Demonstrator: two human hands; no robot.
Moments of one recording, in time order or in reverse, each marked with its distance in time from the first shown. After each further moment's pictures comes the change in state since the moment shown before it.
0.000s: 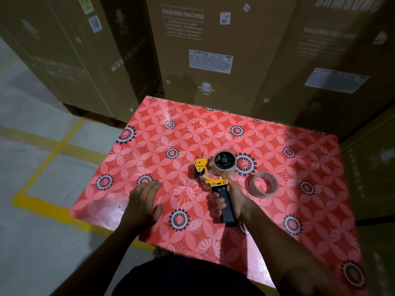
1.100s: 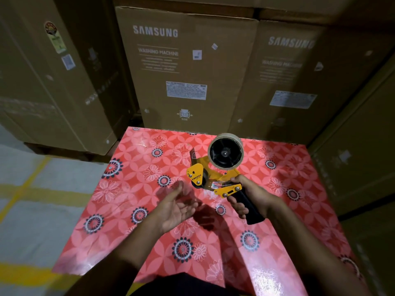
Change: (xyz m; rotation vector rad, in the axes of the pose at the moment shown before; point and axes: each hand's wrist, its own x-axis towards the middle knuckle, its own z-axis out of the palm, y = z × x) left_hand 0.100 0.070 -0.042 -1.888 -0.569 -0.784; right_hand -0.097 -0.041 0.088 -0.577 0.323 -0.272
